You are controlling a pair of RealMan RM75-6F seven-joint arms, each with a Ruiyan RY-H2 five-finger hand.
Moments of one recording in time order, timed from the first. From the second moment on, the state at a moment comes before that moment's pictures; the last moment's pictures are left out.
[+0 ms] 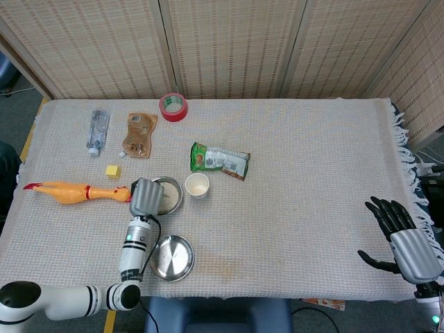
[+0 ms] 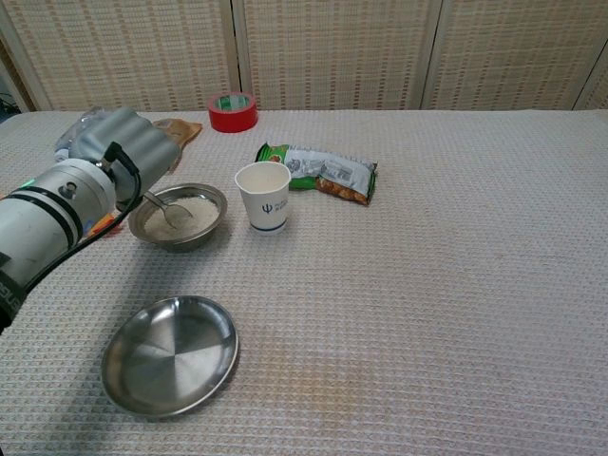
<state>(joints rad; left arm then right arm) -0.84 -1.75 -0.20 -1.44 0.77 1.34 1.48 0.09 -1.02 -0.02 -1.63 -1.68 1.52 0.17</state>
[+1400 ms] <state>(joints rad) -1.00 -1.34 -0.33 -1.68 0.23 0.96 1.01 0.10 -1.03 -0.02 -1.64 -1.66 1.49 0.14</state>
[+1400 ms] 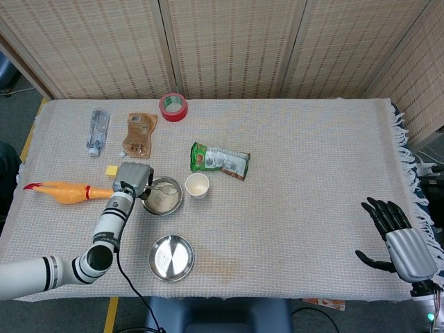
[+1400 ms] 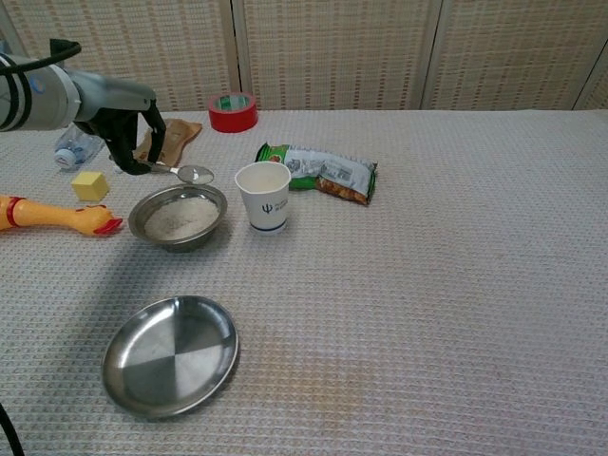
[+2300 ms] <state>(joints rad) -1.18 -1.53 -0.24 -1.49 0.32 1.06 0.94 0.10 -1.02 -0.01 -1.63 -1.64 1.49 0.16</state>
